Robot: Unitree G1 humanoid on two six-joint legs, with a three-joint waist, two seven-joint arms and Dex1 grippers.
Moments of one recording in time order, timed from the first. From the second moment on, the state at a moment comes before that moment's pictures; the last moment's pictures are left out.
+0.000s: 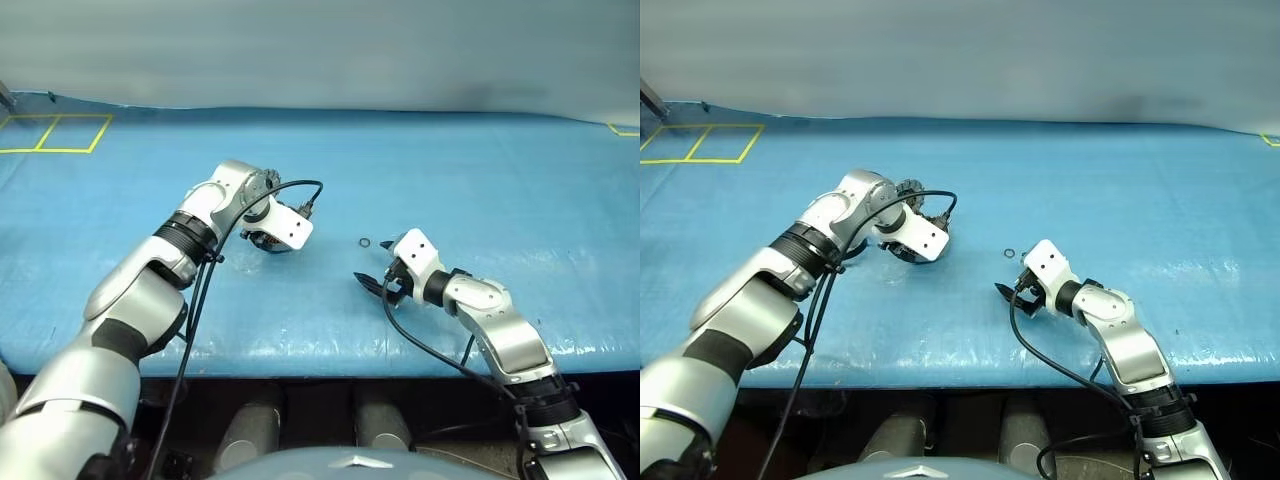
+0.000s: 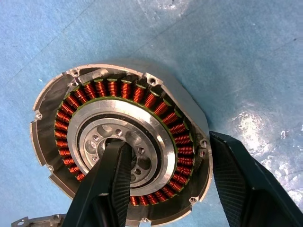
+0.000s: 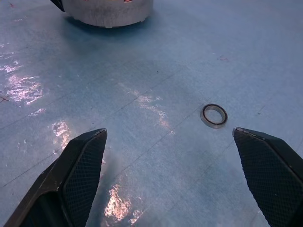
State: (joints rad) left arm -1.09 0.46 -0.69 0.71 0.57 -0.14 -1.31; right arm -0.16 -0.51 0.14 -0.19 0.12 0.45 0.63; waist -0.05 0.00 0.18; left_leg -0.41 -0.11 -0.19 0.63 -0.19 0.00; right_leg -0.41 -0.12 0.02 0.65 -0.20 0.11
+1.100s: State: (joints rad) left arm -1.01 0.56 -0.70 0.55 0.41 -0.71 -1.46; right arm -0.08 -0.50 0.08 -0.24 0.12 0.44 0.55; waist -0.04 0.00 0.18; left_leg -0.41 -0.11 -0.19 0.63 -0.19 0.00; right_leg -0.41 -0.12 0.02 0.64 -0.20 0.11
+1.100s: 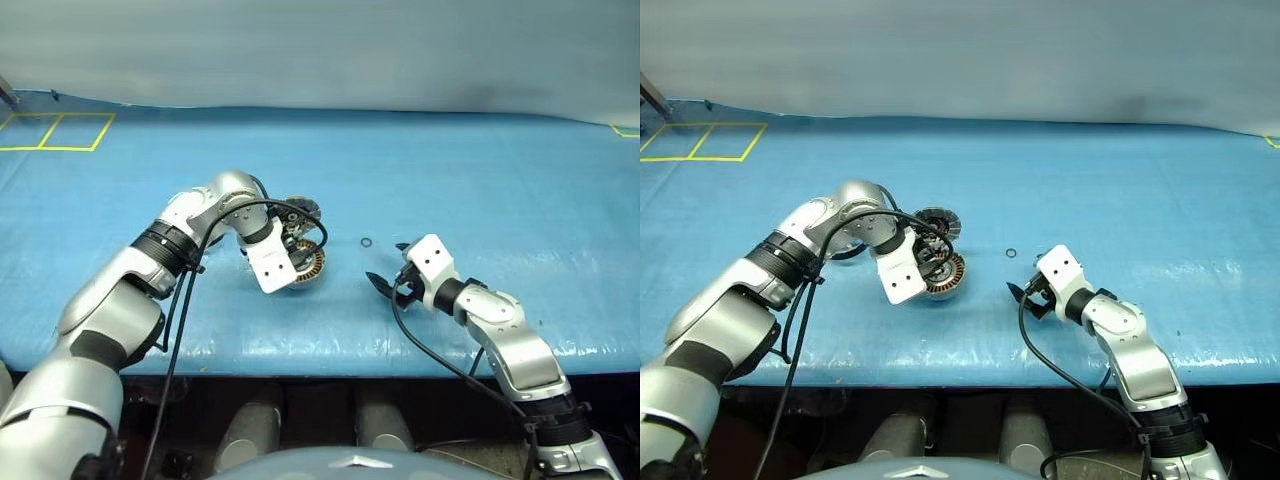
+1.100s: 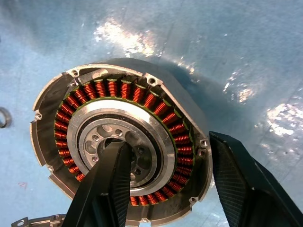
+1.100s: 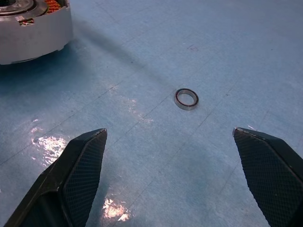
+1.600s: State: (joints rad) left arm -1.03 0.55 -0.73 0.62 0.47 -0.86 -1.39; right arm -0.10 -0.50 0.09 -0.24 0.12 0.44 0.56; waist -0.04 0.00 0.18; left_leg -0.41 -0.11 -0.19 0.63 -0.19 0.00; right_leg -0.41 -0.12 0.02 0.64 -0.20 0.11
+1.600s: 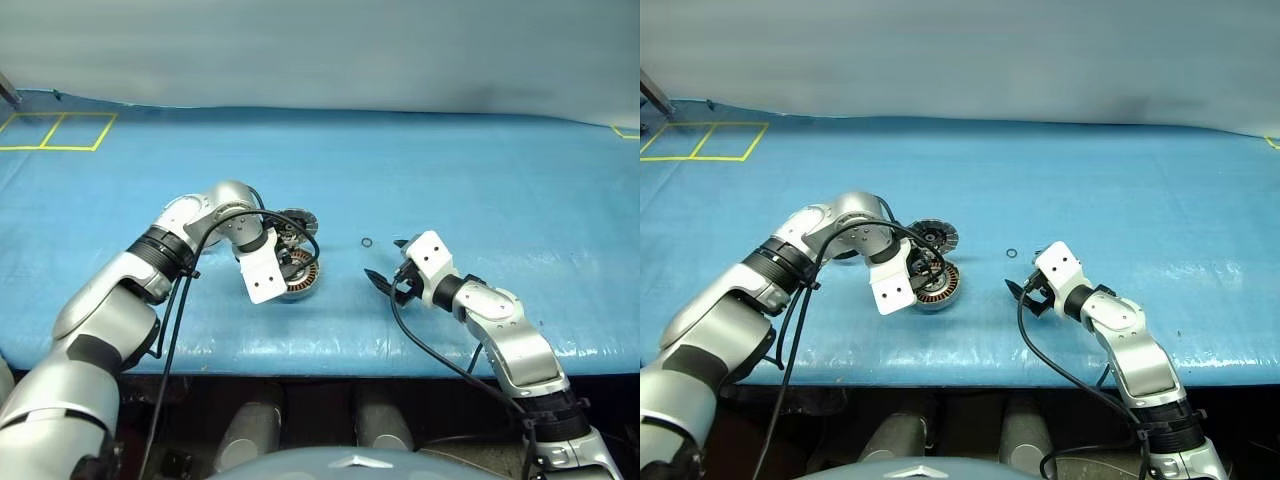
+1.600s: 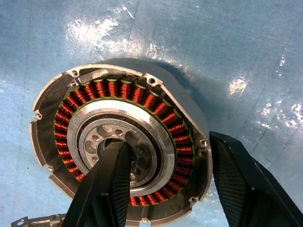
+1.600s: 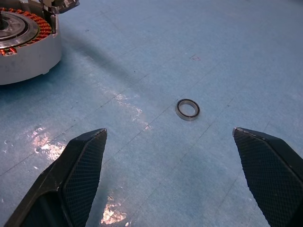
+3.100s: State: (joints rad) left arm -0.67 0.80 -0.52 0.12 -0.11 -0.16 -1.48; right arm -0.14 -0.45 0.09 -0.17 0.13 0.41 0.55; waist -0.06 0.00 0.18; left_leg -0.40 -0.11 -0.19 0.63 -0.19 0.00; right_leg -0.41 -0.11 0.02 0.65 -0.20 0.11
